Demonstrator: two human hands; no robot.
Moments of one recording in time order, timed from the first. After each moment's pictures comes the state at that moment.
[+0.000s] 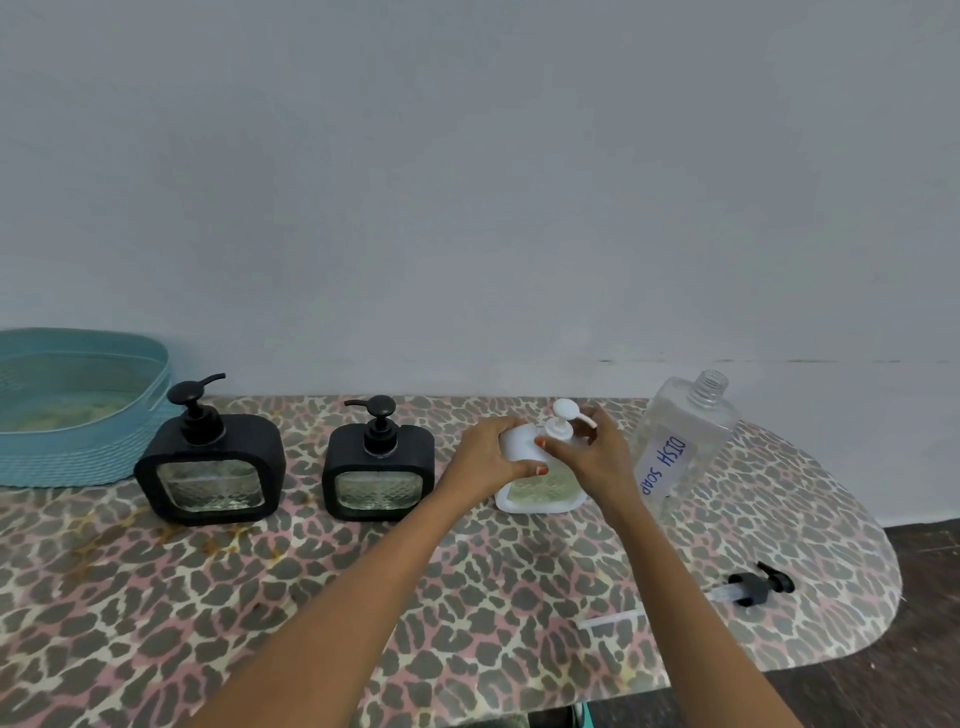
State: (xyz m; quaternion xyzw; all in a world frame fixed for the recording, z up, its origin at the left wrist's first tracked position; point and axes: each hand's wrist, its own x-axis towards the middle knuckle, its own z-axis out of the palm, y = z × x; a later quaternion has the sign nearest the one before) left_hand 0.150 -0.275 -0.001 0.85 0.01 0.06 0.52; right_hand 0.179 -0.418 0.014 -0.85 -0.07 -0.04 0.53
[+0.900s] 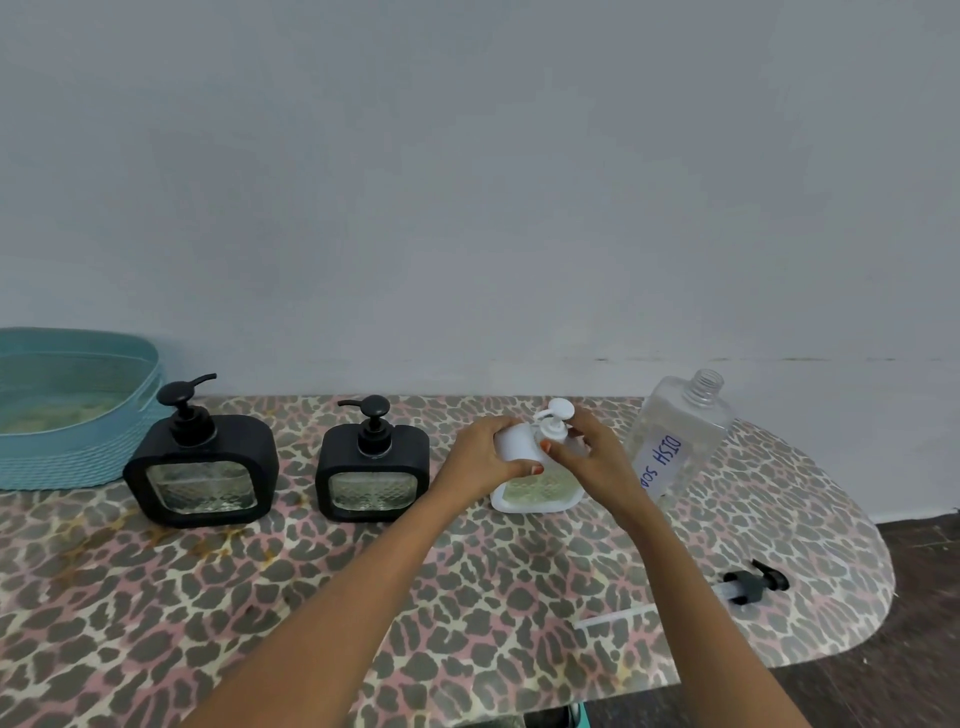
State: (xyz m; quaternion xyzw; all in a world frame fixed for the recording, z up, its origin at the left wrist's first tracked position) left_hand 0.152 -0.274 -0.002 0.85 0.02 0.06 0.52; right_hand 0.177 -0.427 0.019 -0.85 -0.17 0.01 0.49
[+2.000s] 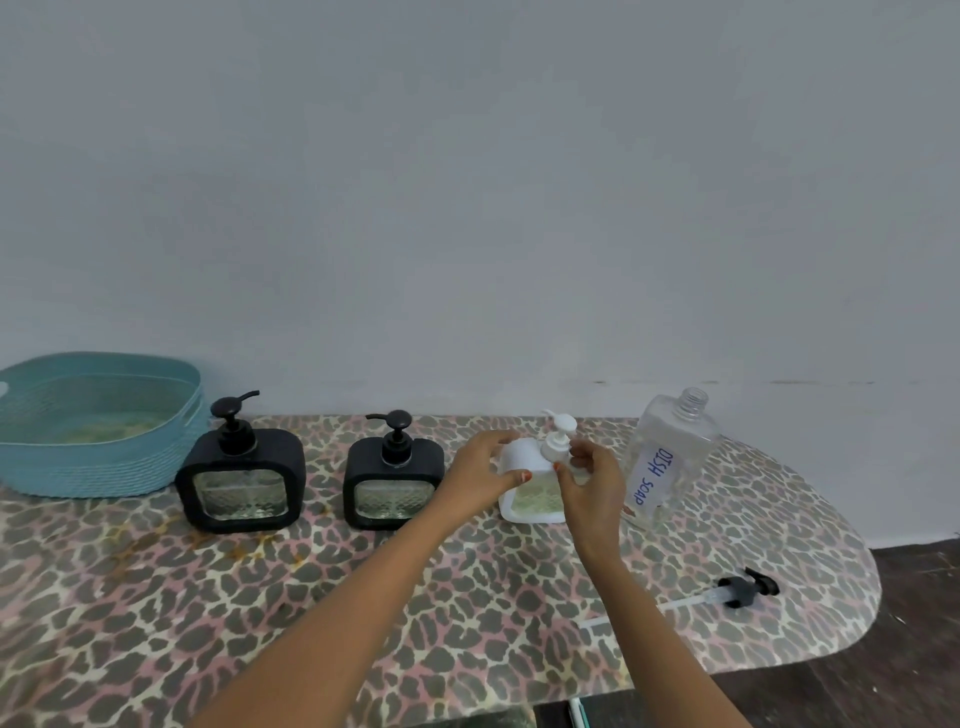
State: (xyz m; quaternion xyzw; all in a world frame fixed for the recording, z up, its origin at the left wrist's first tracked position) left_hand 0.122 -0.266 0.016 0.85 0.01 0.06 0.52; right_hand 0.140 -0.404 0.002 -0.84 -0.03 -0.19 0.51
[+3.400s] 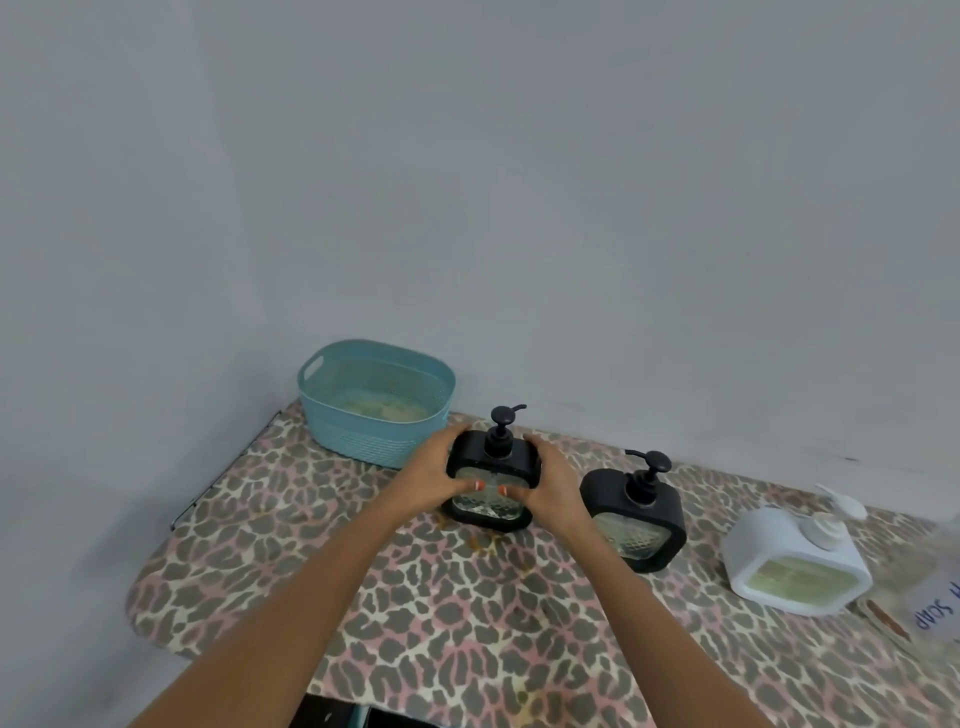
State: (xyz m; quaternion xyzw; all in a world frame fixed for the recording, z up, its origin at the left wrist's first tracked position) left_hand -0.002 -0.009 0.019 0.88 0.16 0.10 0.43; right_hand 0.088 -0.147 0.009 -0.86 -0.29 0.11 0.40
